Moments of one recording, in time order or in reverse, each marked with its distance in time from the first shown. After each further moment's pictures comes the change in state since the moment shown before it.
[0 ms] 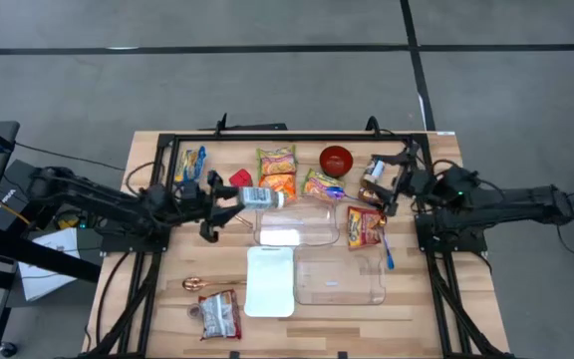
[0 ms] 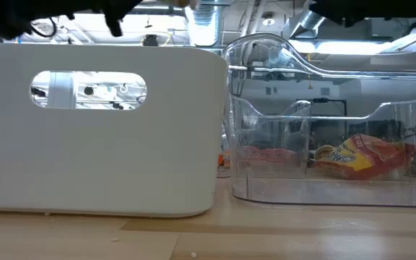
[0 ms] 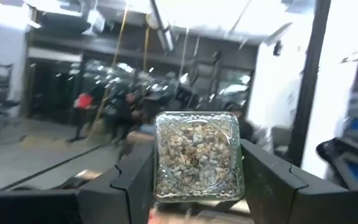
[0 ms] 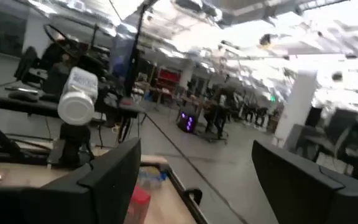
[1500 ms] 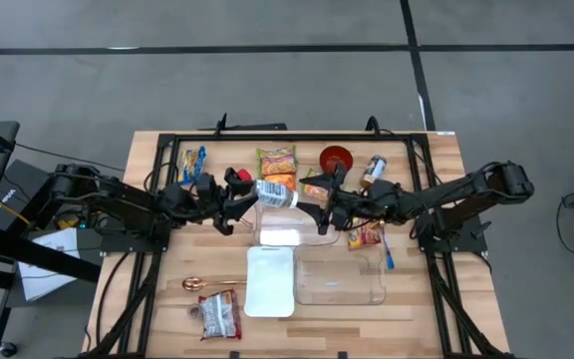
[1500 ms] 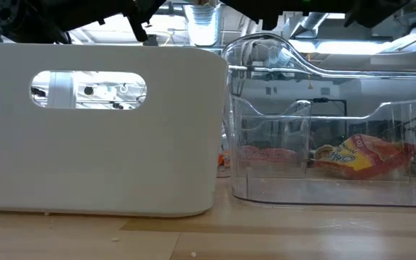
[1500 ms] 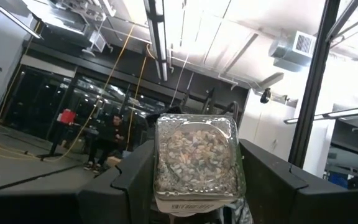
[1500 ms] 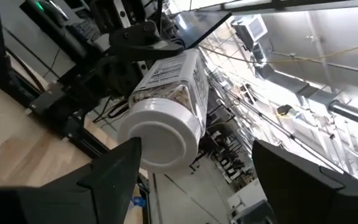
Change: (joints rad) left arm 0.059 0.306 0.082 0.350 0.049 -0.158; right arm 0.106 0.837 0.333 0.435 -0.024 -0.581
